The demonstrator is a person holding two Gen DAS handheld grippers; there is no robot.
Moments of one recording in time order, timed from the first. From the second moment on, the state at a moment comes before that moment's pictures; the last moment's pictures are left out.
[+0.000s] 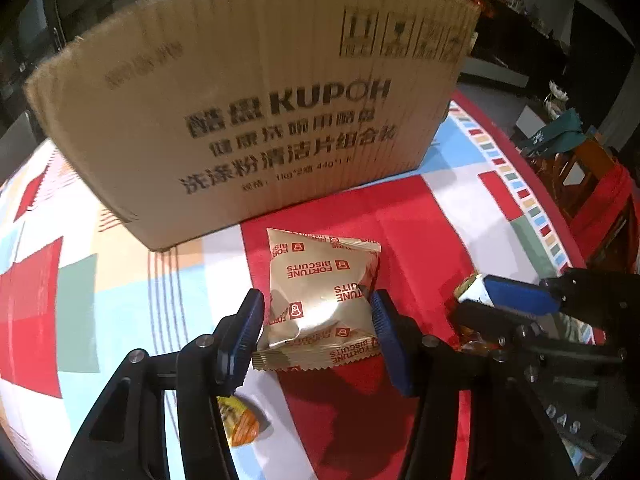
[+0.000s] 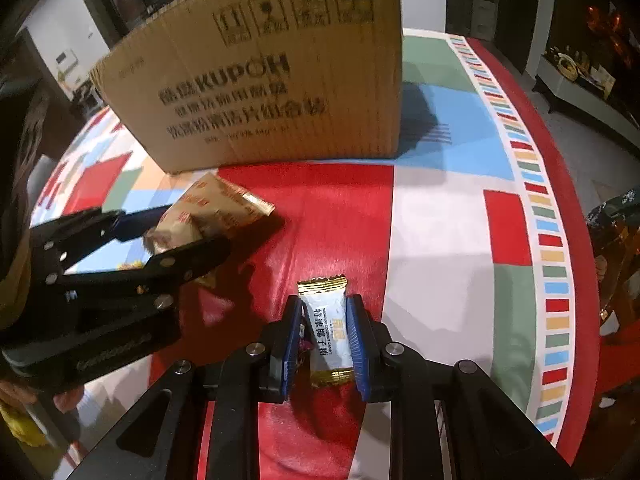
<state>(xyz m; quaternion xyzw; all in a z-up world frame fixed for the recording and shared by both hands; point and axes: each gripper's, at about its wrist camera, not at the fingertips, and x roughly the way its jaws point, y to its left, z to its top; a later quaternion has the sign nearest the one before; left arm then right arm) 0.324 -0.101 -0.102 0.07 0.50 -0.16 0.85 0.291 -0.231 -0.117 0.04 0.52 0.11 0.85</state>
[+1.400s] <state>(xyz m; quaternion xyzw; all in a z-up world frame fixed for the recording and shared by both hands) 0.266 -0.082 -0.067 0.04 0.45 -0.16 0.88 0.292 -0.226 -0.127 -0.01 0.54 0.10 0.84</state>
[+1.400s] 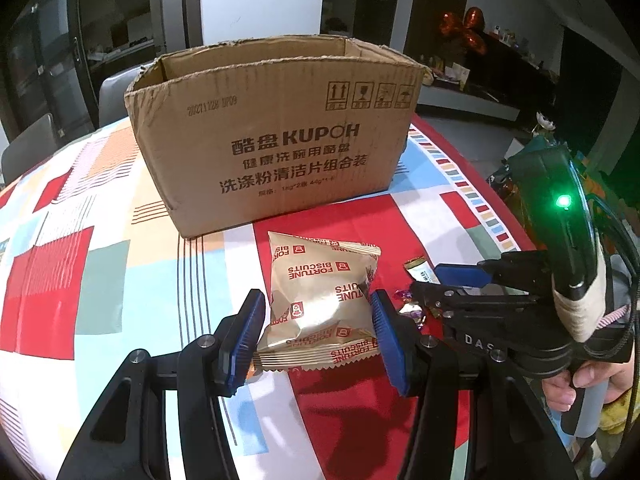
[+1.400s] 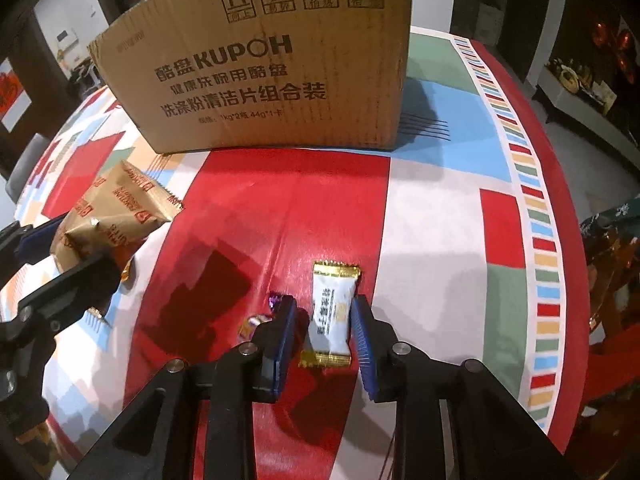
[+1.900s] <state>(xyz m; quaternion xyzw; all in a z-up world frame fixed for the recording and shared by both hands) 0.266 -0.080 -0.056 0.03 0.44 -0.16 0.88 0.282 -0.226 -0.103 -0.01 0.50 0.10 0.86</state>
